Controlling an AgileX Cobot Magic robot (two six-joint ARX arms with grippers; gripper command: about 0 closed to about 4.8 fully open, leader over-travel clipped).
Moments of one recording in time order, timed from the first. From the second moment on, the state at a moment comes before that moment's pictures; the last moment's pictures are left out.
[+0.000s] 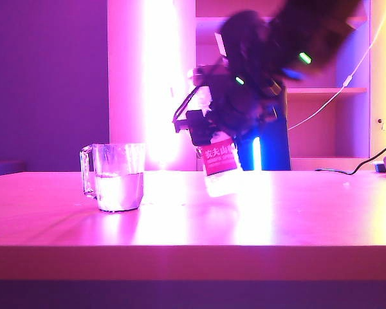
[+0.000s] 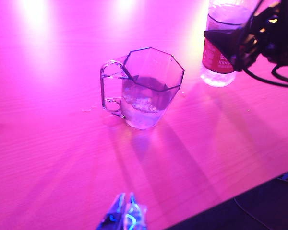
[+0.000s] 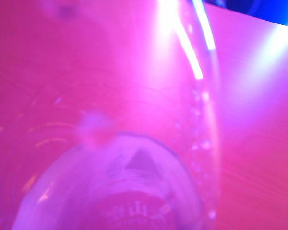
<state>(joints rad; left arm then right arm) 0.04 0.60 0.56 -0.44 0.49 0.05 0.55 1.93 1.15 0.47 0.25 -0.03</state>
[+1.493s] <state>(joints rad) 0.04 0.39 0.56 -0.38 0.40 0.05 0.56 1.66 0.84 0.46 0.20 0.06</state>
